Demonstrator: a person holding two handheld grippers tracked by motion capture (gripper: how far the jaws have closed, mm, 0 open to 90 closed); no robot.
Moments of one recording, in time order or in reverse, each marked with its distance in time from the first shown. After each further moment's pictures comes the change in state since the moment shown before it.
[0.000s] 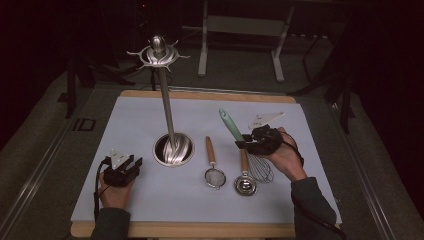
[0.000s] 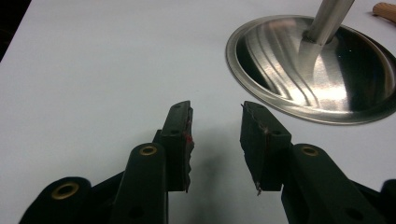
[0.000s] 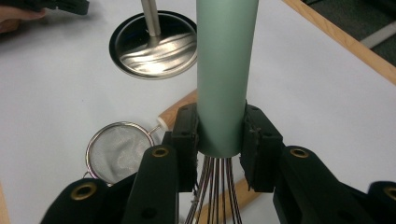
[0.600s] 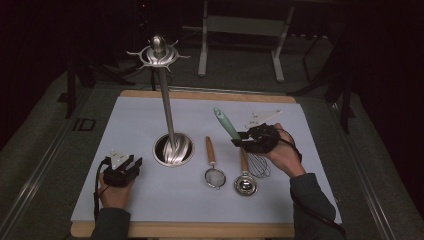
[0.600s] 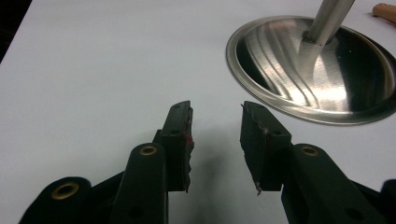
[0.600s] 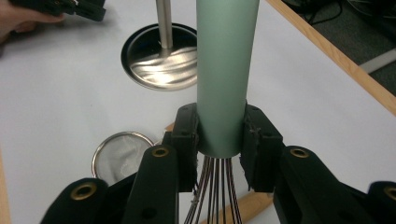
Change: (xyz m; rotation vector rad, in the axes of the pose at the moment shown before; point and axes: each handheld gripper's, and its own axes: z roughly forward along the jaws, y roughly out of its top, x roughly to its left) left arm 0.000 0.000 0.000 -0.004 0.001 -0.005; right arm 0.005 0.013 -0.002 -0.025 0.022 -0.087
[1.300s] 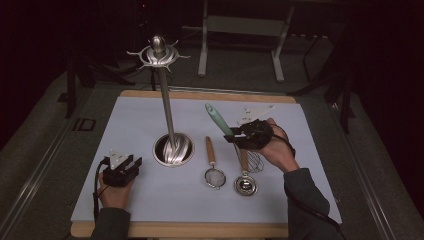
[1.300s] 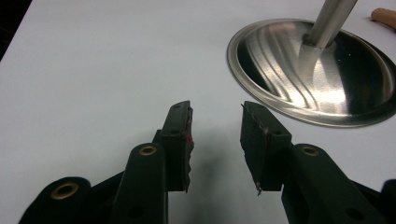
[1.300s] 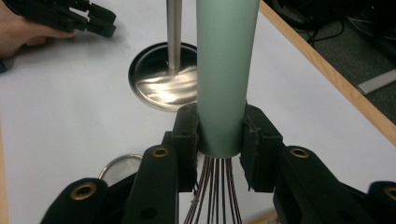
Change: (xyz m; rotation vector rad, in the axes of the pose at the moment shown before) left arm 0.002 0.000 -0.001 -0.007 -0.008 -0.014; right arm 0.006 0.022 0.005 -0.032 0.010 -0.053
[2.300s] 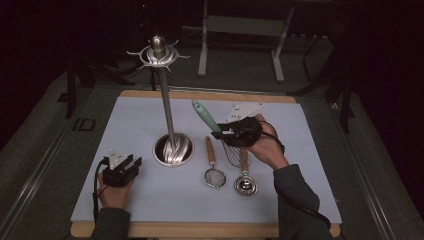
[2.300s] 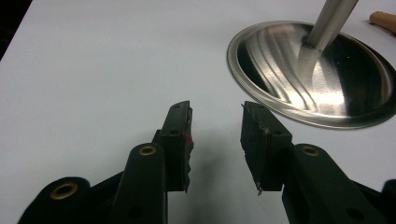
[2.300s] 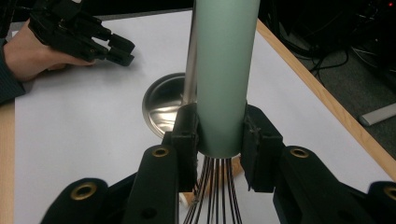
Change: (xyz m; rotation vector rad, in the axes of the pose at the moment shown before) left arm 0.001 0.000 0.000 -0.005 -0.003 -0.008; right arm 0.015 0.028 0.009 -0.074 0.027 -0.060
